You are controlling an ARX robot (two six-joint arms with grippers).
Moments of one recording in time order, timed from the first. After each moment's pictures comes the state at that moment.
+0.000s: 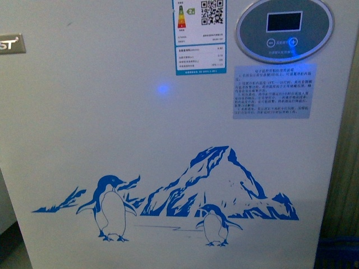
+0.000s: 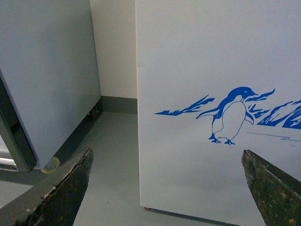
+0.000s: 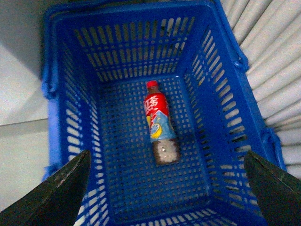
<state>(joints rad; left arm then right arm) 0.00 0.00 0.01 0.00 0.00 0.00 -0.32 1.13 0.27 0.17 0.09 -0.06</state>
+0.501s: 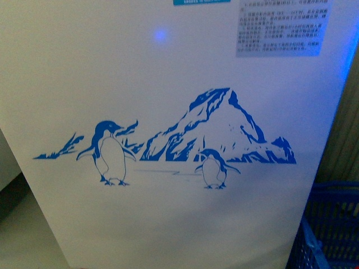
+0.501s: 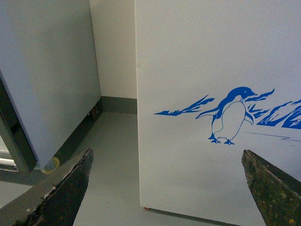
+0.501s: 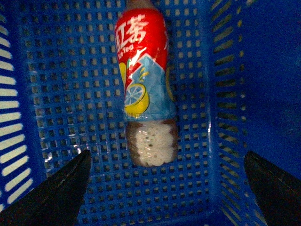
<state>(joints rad) 0.00 0.00 0.01 0.00 0.00 0.00 -0.42 2.38 0.72 0.59 0.08 -0.21</state>
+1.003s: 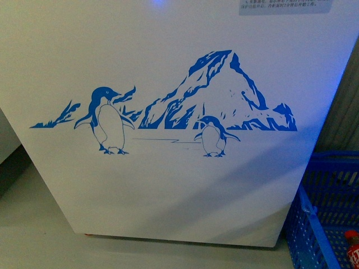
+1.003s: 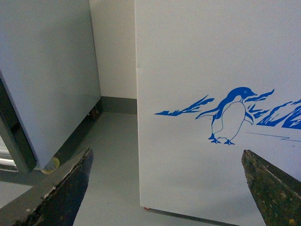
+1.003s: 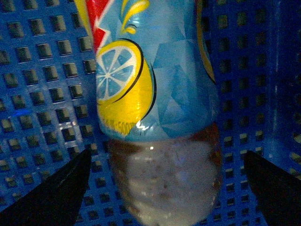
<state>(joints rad) 0.00 0.00 0.01 0.00 0.00 0.00 -0.45 2.84 1.10 0.51 0.08 -0.16</state>
